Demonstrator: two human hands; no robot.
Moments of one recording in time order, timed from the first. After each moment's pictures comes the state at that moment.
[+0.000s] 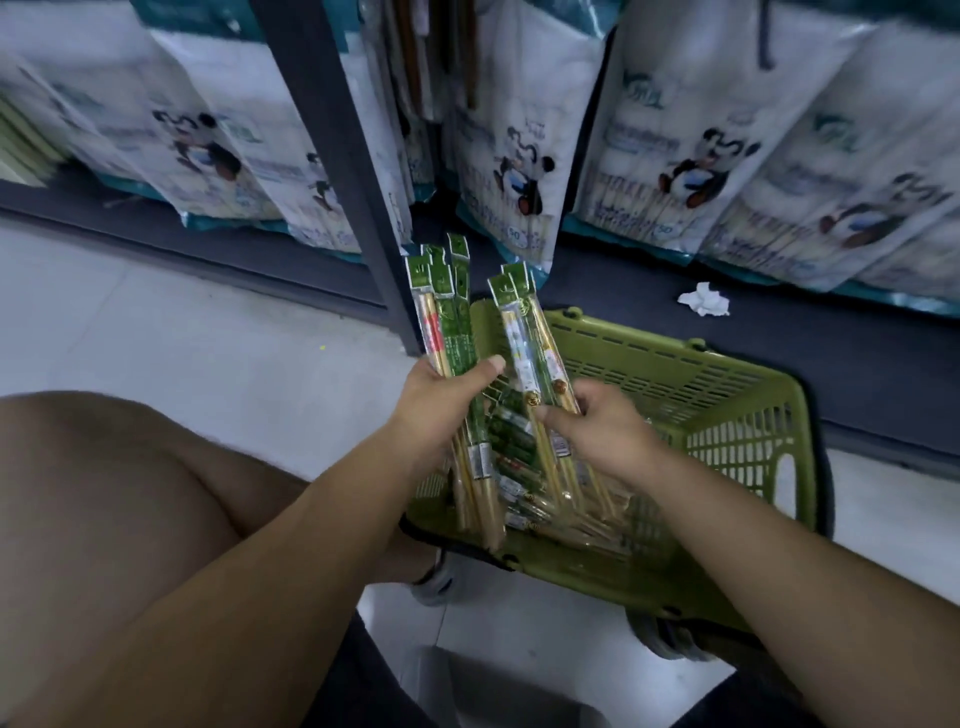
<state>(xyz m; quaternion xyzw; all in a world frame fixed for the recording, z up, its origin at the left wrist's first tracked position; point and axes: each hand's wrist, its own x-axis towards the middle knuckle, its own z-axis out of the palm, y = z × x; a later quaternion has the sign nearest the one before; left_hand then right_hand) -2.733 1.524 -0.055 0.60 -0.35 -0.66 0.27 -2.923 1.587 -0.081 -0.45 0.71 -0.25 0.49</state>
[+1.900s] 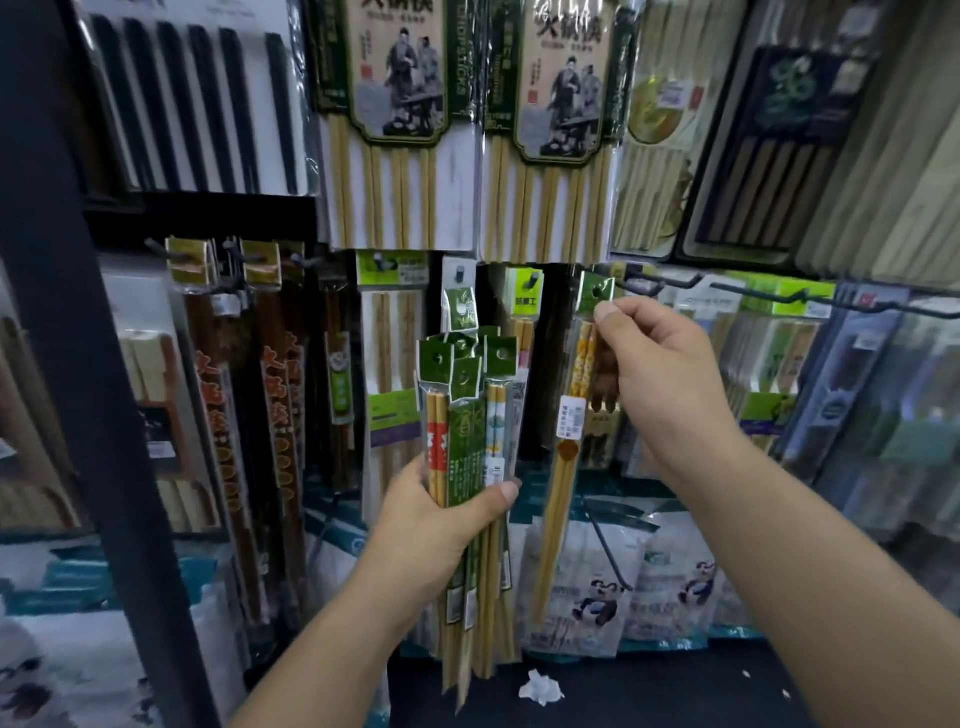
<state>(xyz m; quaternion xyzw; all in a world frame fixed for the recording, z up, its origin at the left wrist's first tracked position) -2.880 1.450 0.251 0.28 -0.63 -0.60 0.40 -3.045 1.531 0.371 -0.45 0.57 -0.68 0.09</state>
